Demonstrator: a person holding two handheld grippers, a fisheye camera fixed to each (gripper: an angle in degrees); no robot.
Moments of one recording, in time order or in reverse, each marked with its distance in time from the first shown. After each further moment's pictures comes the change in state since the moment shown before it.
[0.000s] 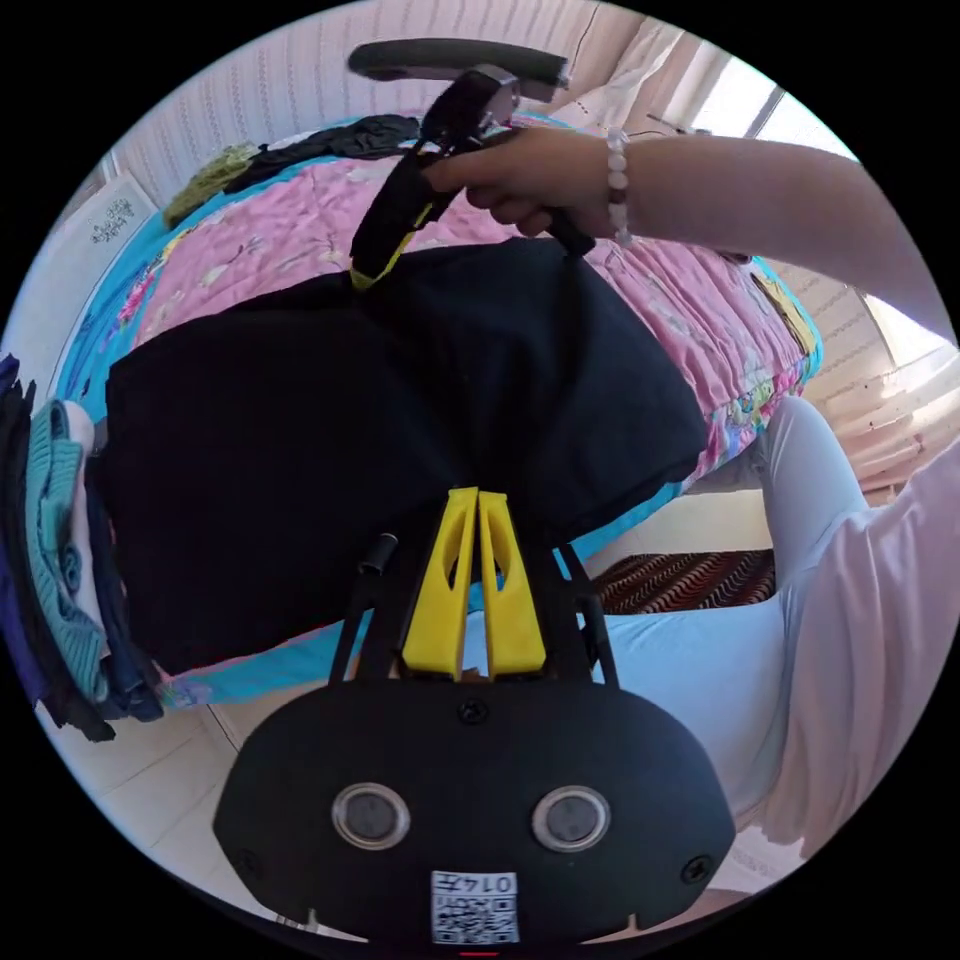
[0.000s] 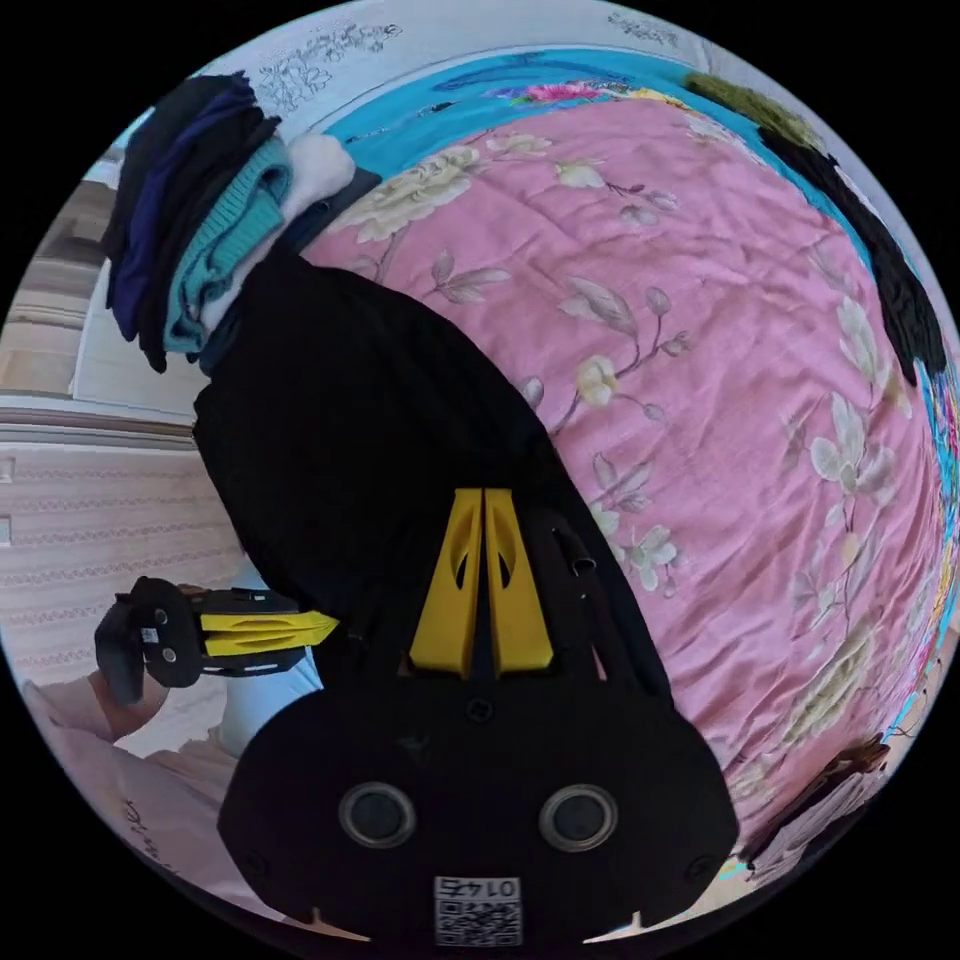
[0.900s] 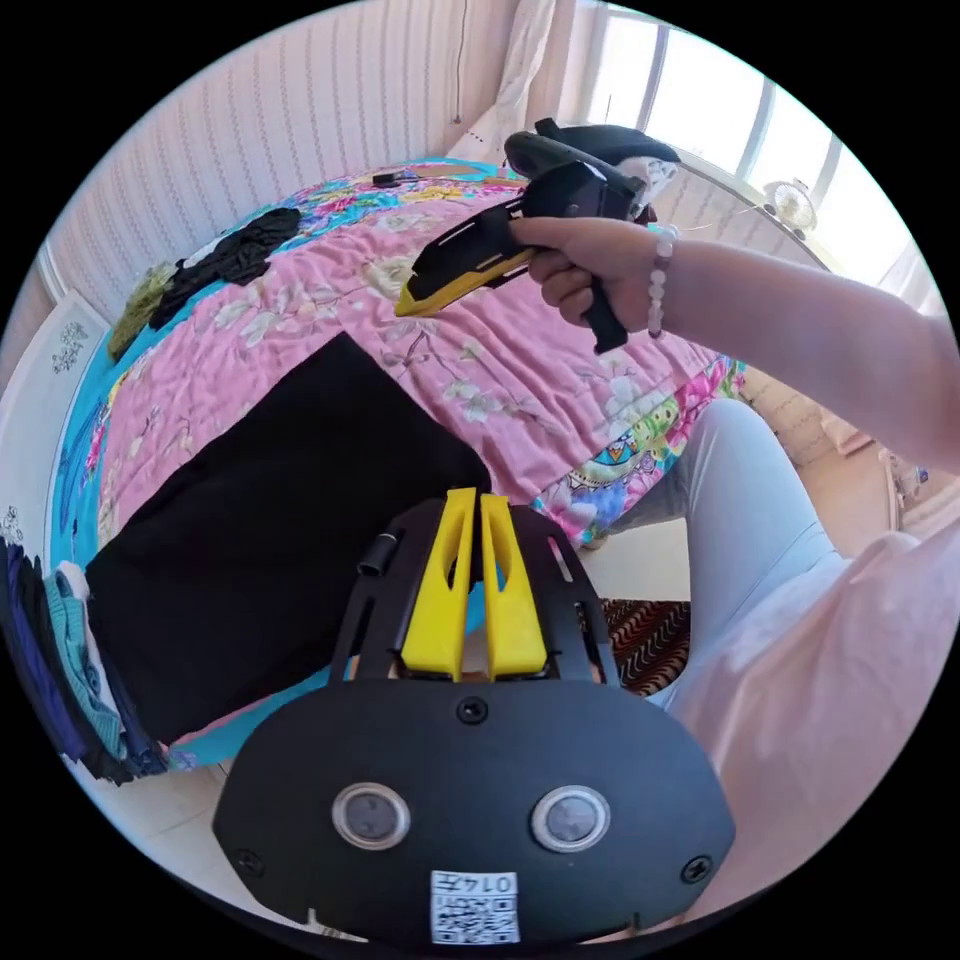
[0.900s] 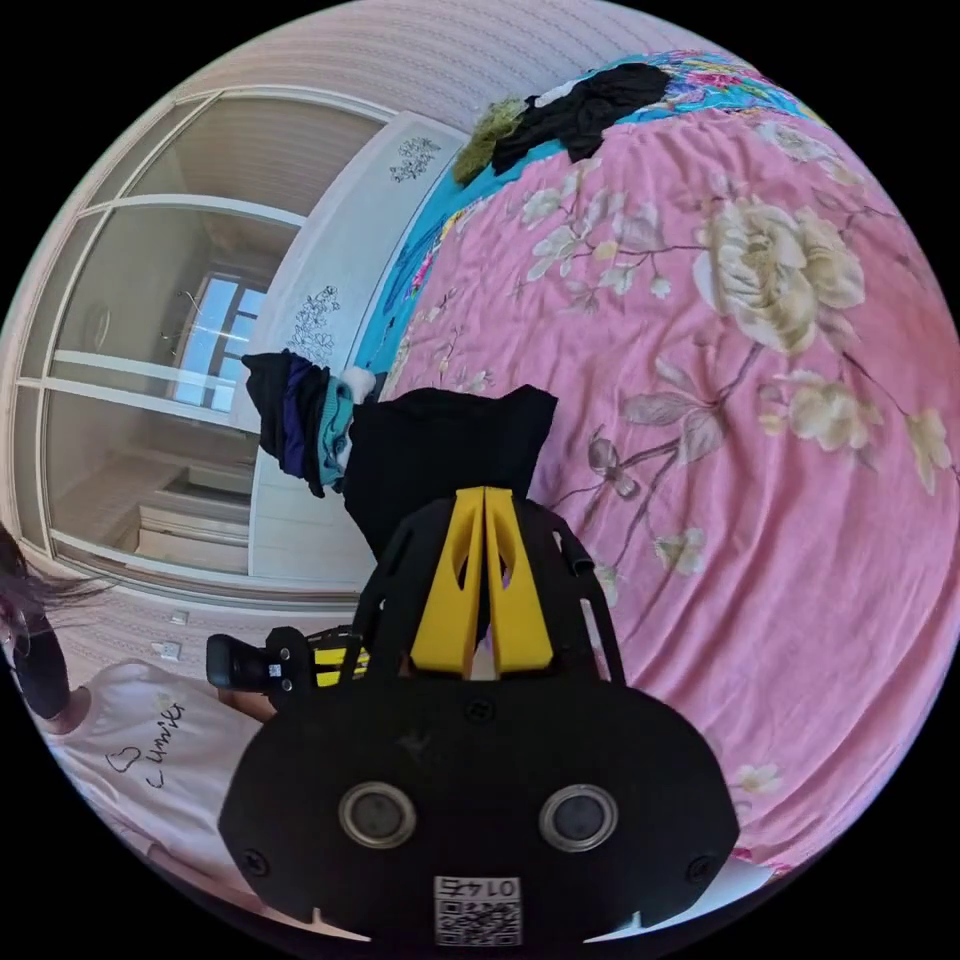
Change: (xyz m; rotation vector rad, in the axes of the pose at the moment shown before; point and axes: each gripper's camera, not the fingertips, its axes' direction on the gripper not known) left arm 0.236 -0.049 0.016 0.078 0.042 0.184; right arm 0.227 0.264 -0.263 0.372 -0.419 0.509
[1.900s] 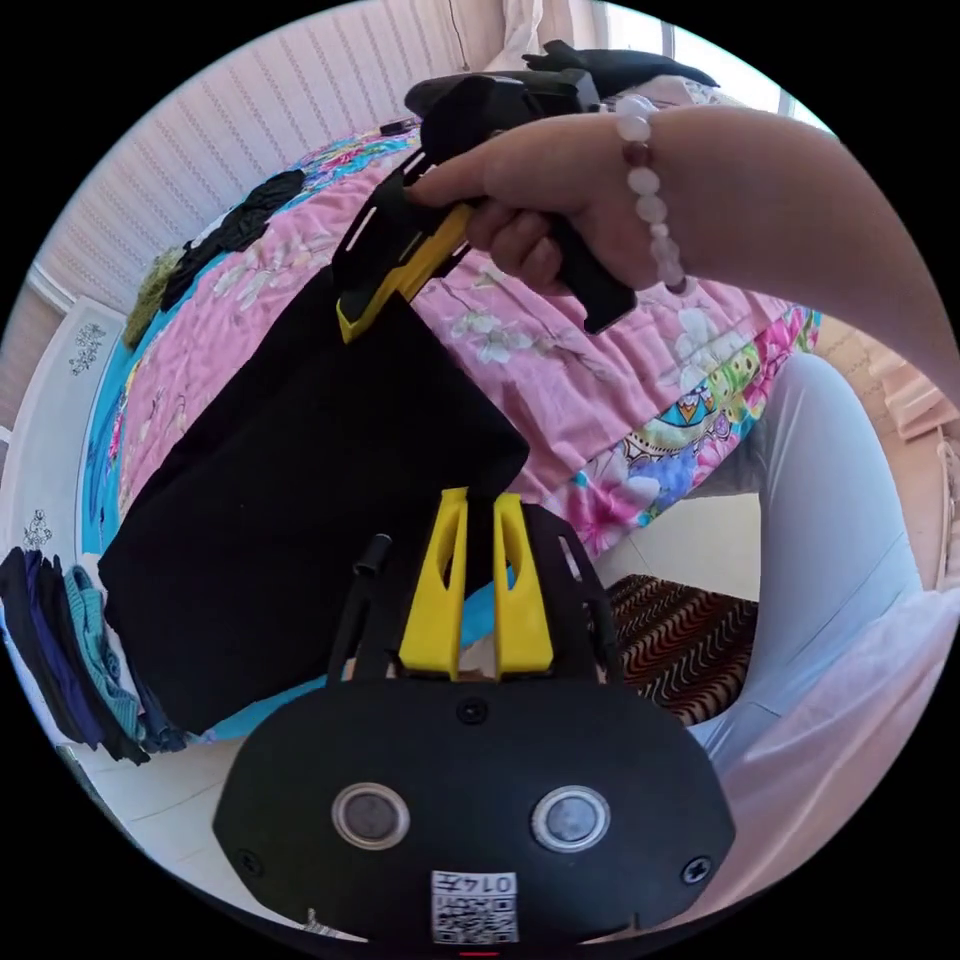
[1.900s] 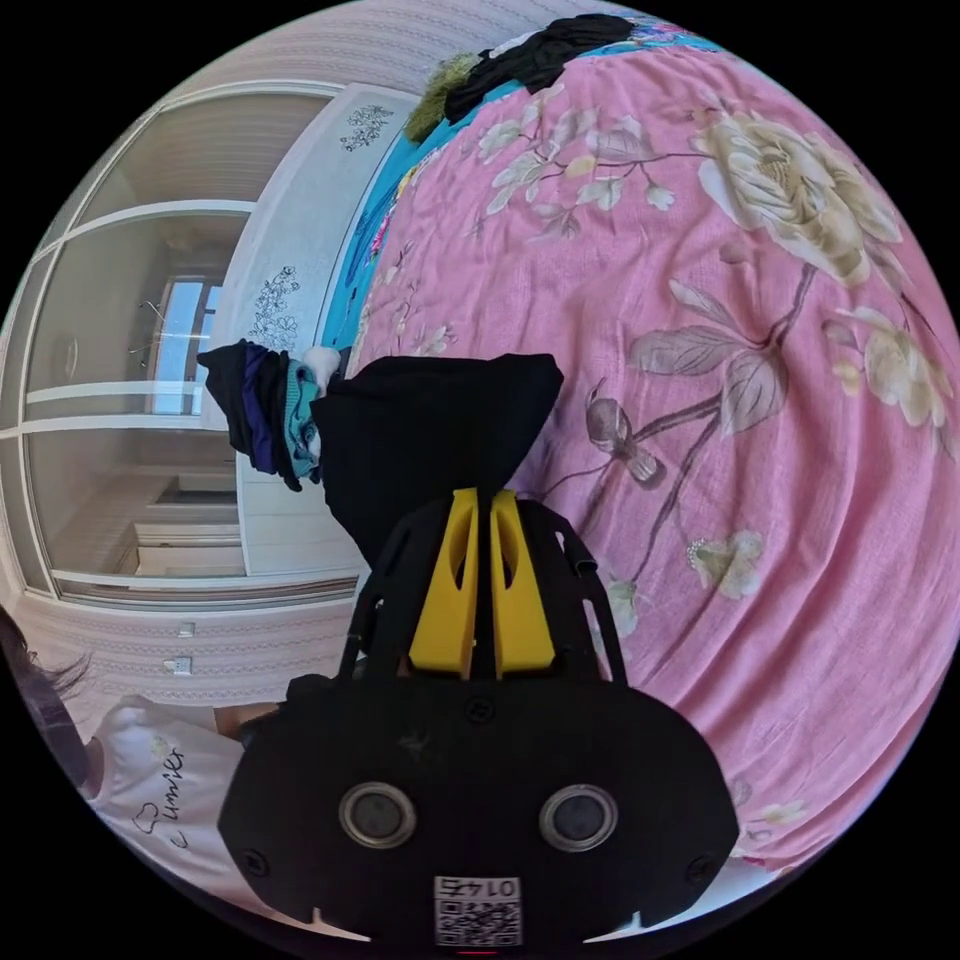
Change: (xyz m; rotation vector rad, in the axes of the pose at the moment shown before) left arm 0.009 -0.002 0.062 -0.150 -0.107 -0.024; right arm -0.041 -0.040 -0.015 -0.181 -0.008 0.056
